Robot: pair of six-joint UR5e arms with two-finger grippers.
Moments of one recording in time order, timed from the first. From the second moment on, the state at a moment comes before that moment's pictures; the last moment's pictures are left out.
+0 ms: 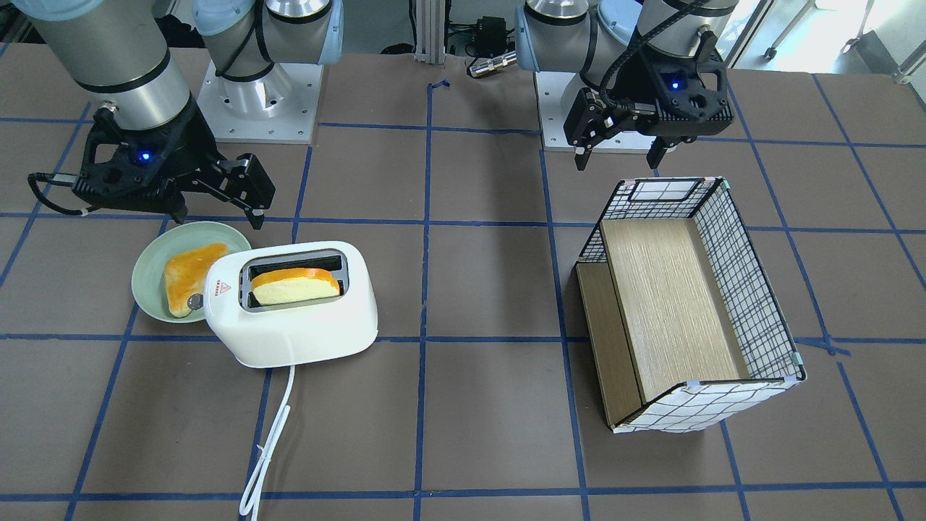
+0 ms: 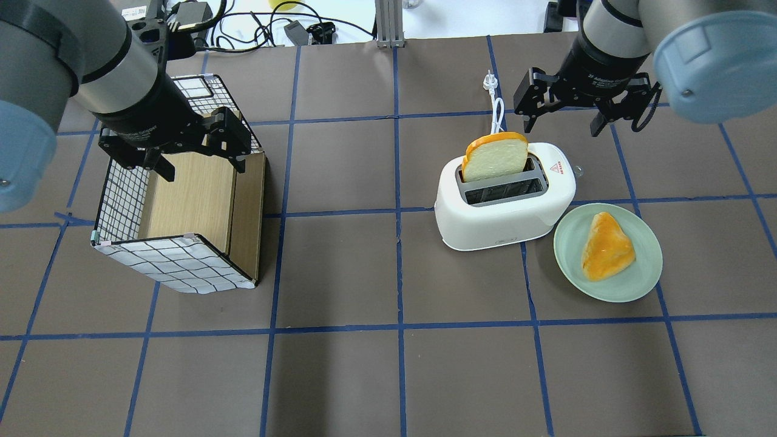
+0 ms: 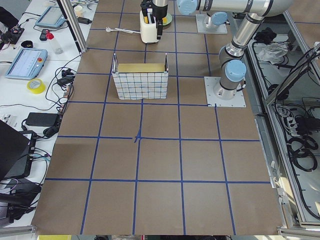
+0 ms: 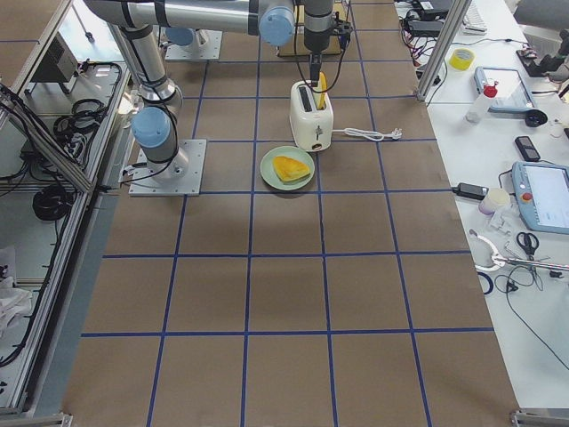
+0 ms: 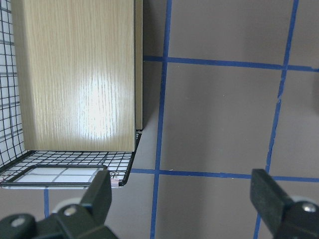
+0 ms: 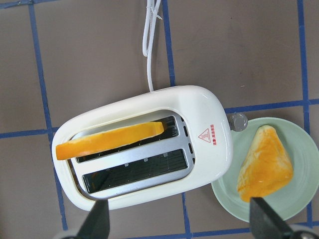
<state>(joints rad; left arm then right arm) -1.58 -1.46 -1.67 -1.53 1.56 -0.10 1.57 -1.53 1.61 -1.70 -1.54 0.10</state>
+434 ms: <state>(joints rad) -1.58 -1.46 -1.67 -1.53 1.56 -0.10 1.58 -1.53 1.61 -1.70 -1.57 0.11</state>
